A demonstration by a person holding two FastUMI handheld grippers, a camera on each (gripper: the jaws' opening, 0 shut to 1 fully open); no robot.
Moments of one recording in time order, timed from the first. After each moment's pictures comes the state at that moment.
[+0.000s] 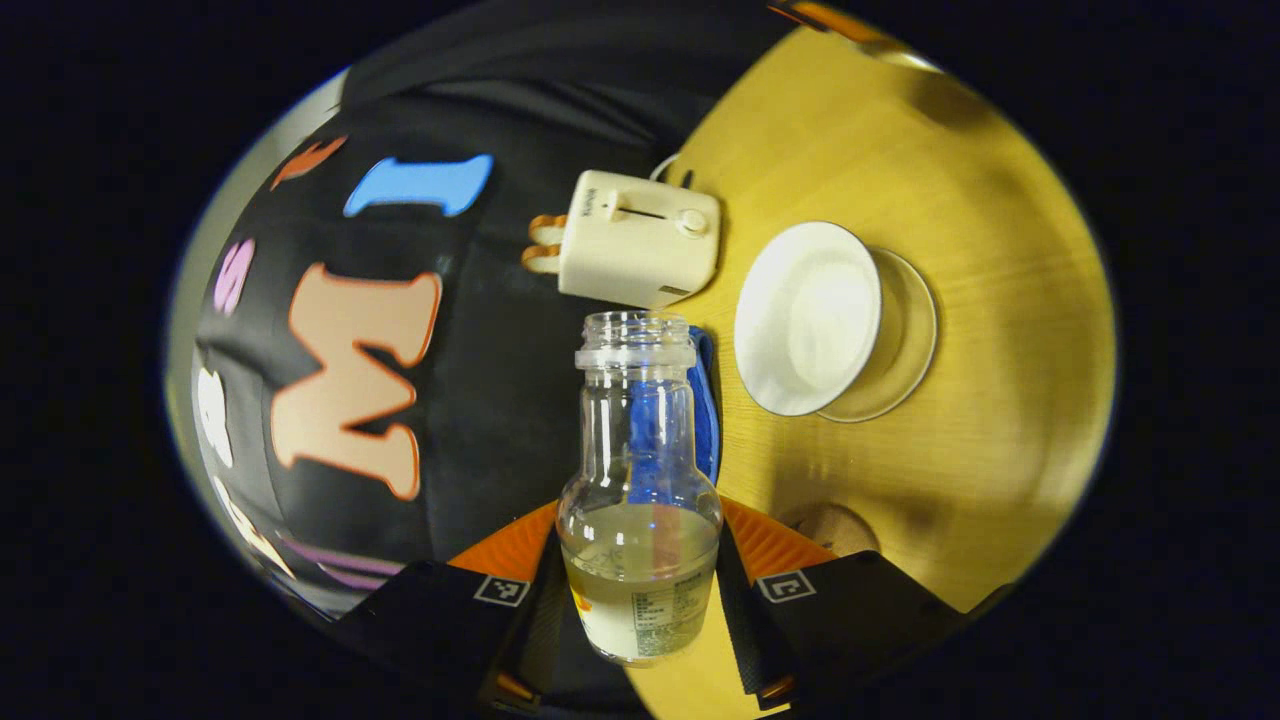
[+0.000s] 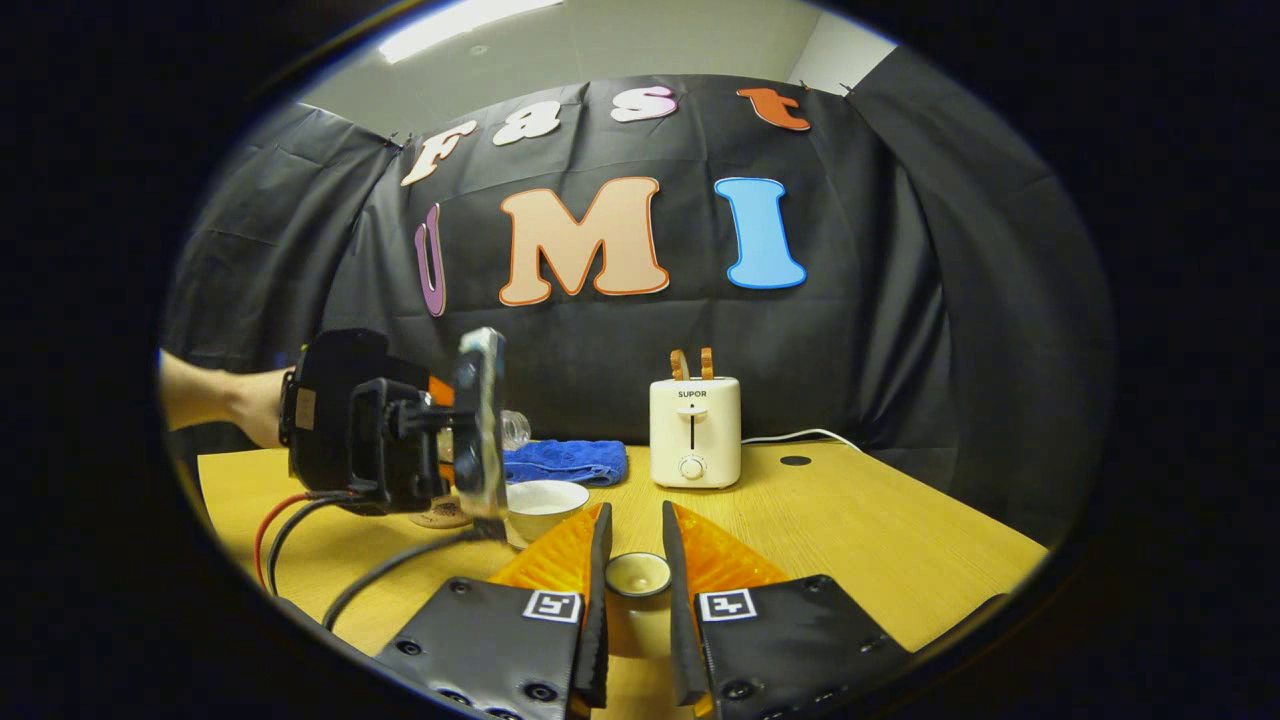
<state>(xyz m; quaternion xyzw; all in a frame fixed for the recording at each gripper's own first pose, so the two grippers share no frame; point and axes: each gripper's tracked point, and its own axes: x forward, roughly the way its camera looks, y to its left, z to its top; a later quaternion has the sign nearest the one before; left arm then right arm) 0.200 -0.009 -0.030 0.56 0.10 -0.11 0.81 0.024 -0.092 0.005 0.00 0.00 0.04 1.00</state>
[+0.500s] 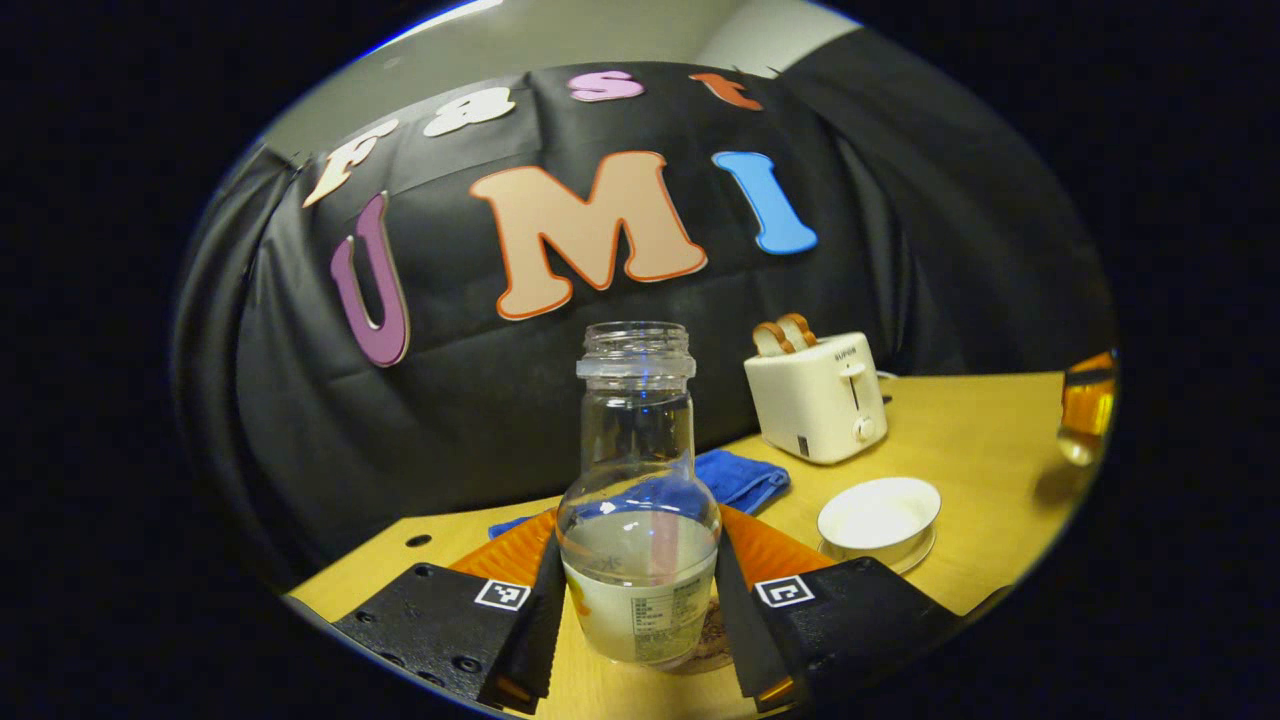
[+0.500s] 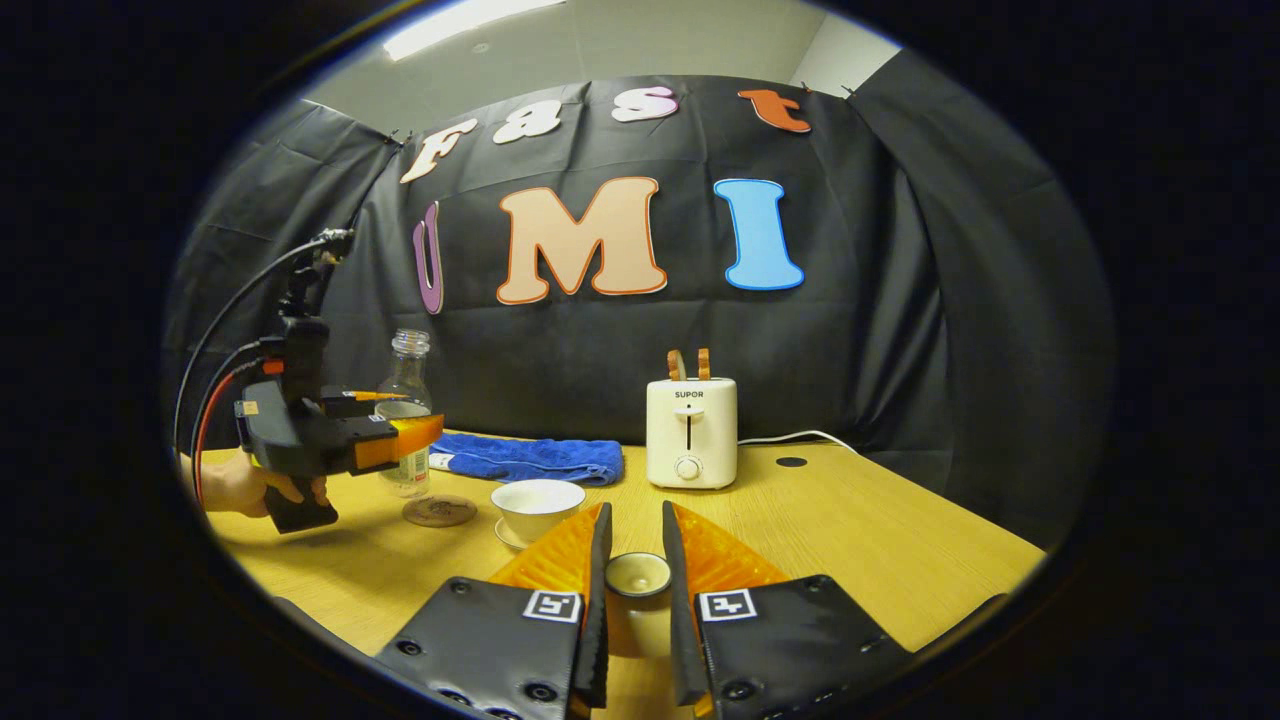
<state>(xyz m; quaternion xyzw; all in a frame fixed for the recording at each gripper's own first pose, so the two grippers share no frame) 0.213 -0.024 -0.048 0.08 0.00 -0.05 1.00 0.024 -0.092 0.006 0.00 0.00 0.03 1.00</state>
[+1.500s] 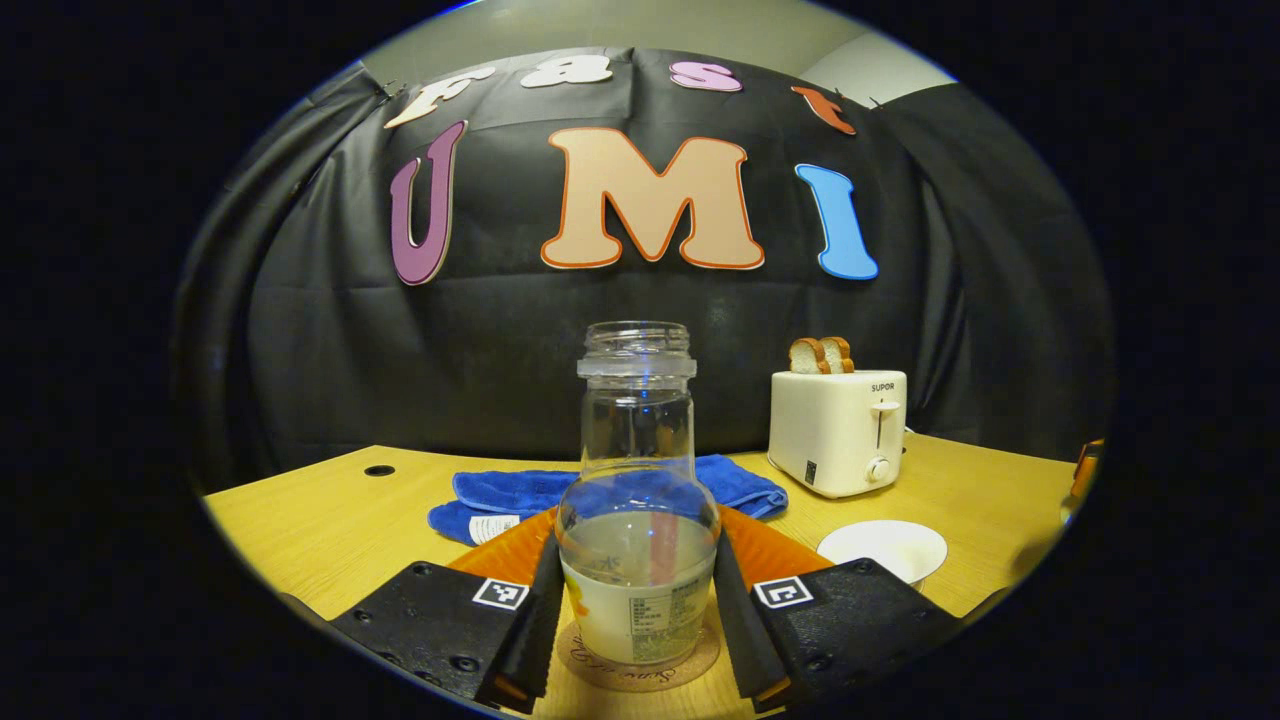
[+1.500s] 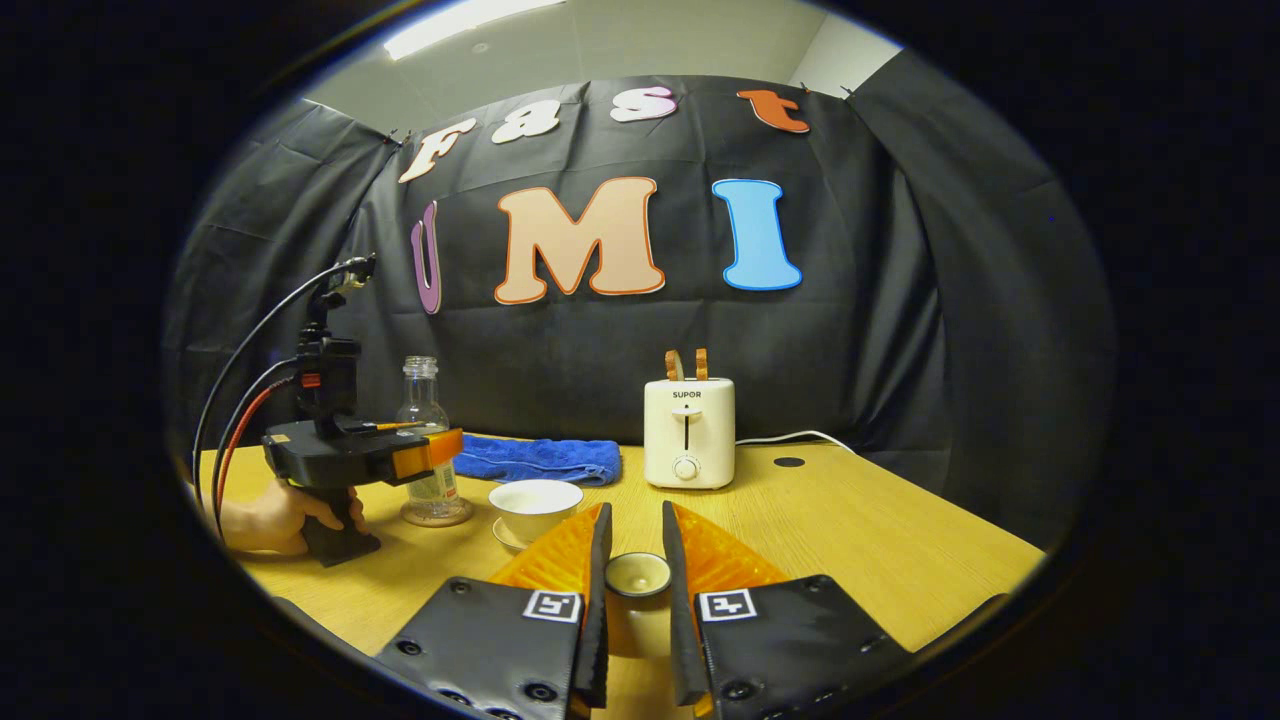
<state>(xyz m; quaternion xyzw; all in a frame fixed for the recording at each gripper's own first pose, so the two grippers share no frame) 0.239 -0.022 -0.068 0.00 0.00 0.00 1.00 0.024 -0.094 0.006 0.00 0.00 0.03 1.00</state>
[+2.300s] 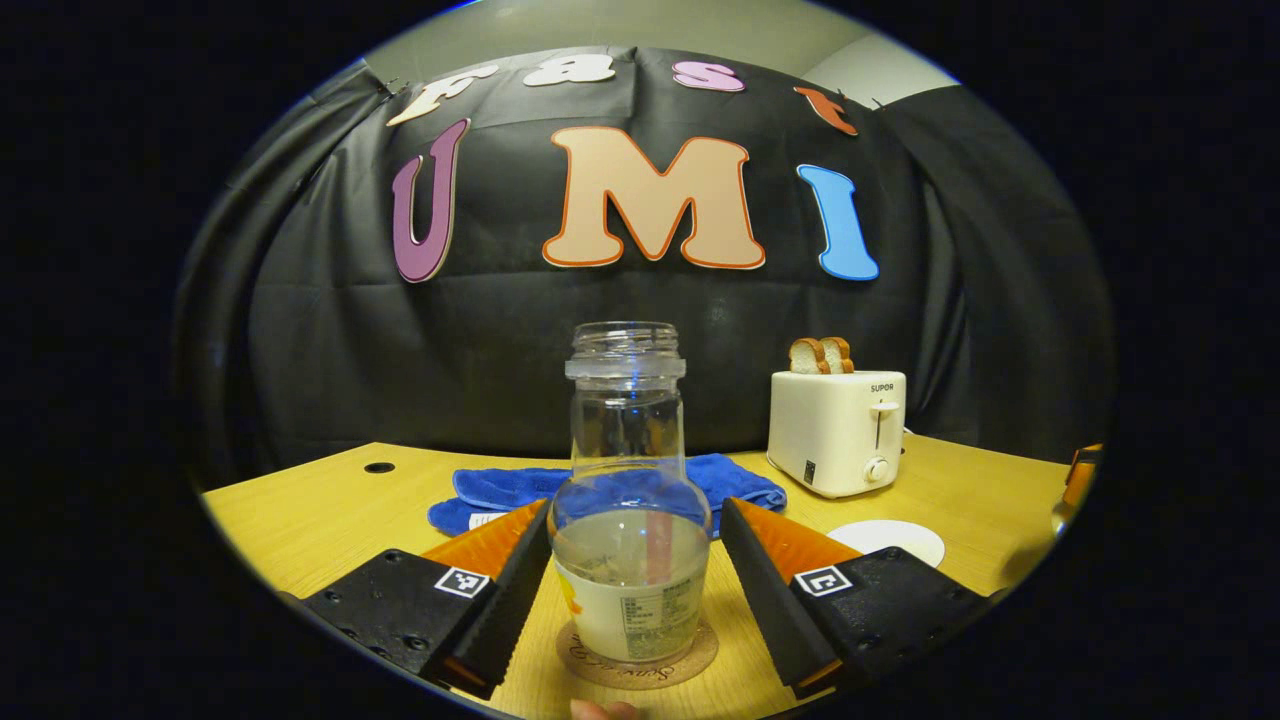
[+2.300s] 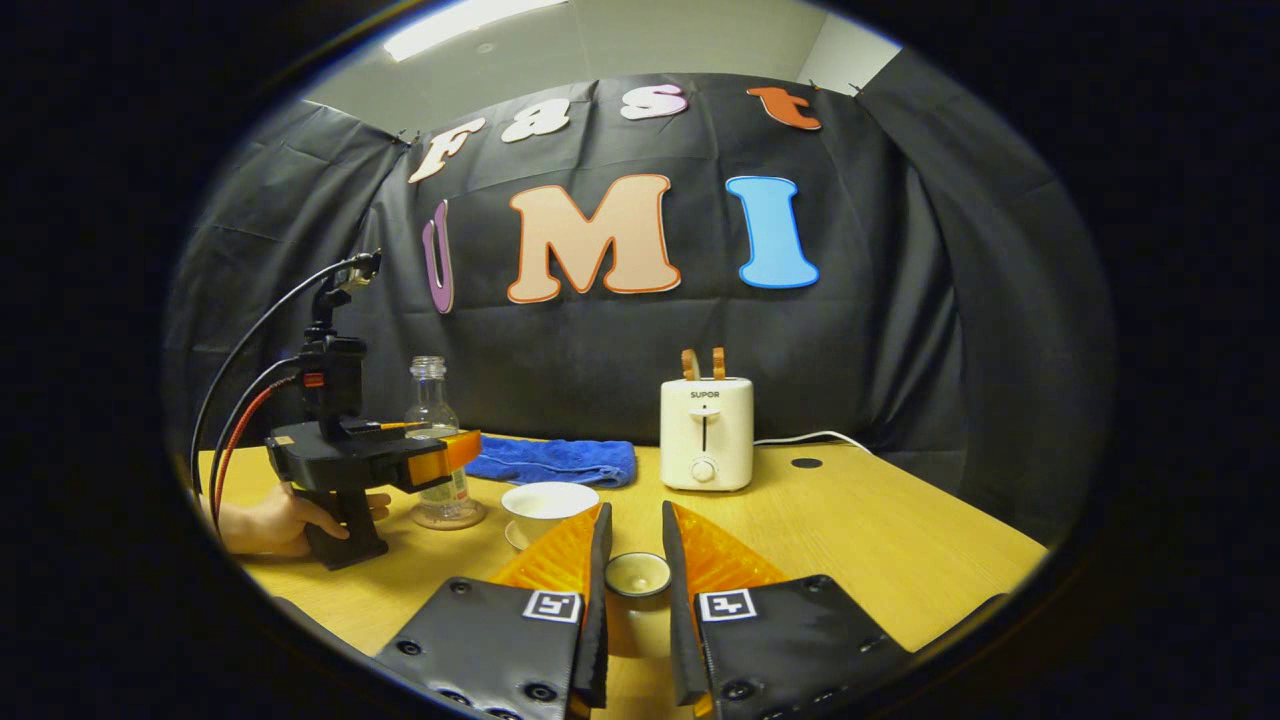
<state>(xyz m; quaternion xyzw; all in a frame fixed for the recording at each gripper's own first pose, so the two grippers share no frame) 0.236 -0.024 -0.071 0.00 0.00 0.00 1.00 0.038 -0.074 0.003 0.00 0.00 0.06 1.00</state>
